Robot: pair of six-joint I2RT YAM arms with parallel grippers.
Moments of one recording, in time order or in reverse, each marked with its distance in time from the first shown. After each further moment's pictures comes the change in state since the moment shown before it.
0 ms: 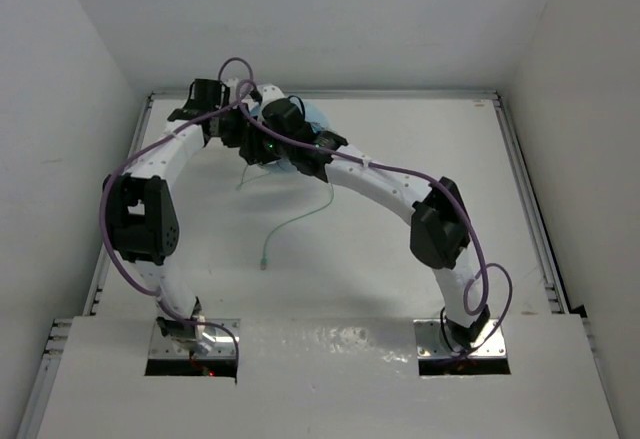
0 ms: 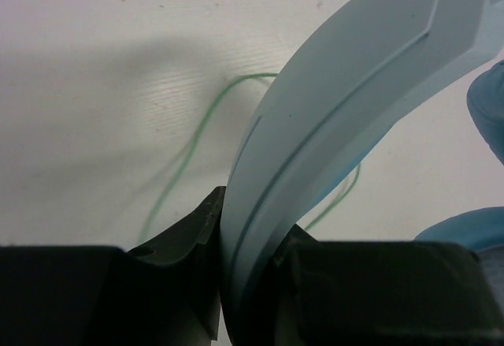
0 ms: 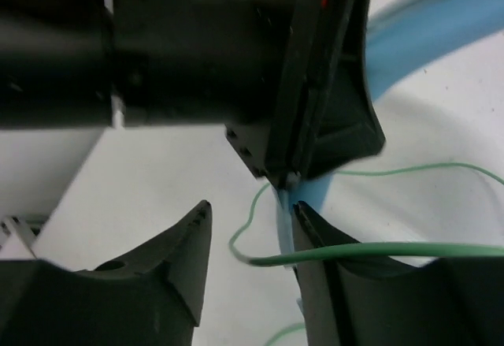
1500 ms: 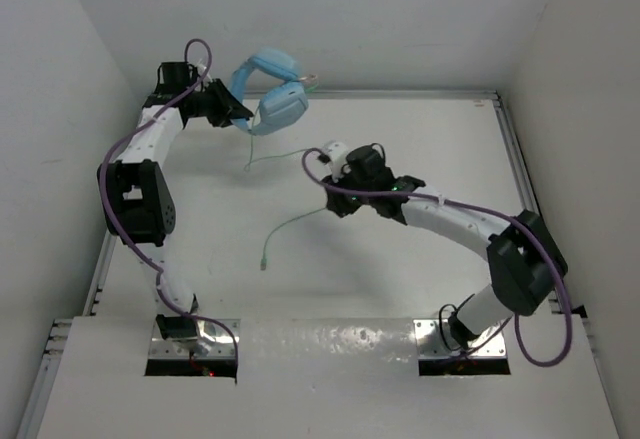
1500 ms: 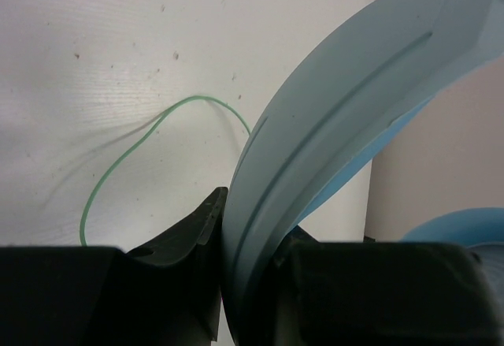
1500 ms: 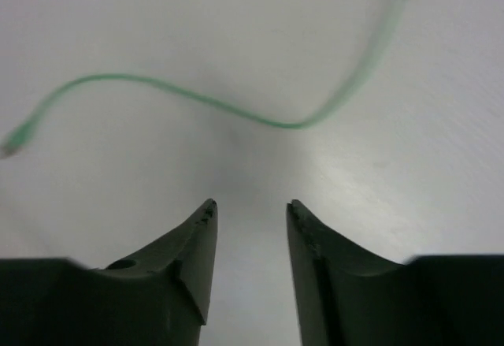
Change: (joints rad) left arm 0.163 0.154 0.203 0.051 0.328 -0.350; right arm -0.135 -0.557 -0.884 0.086 -0.186 -0.396
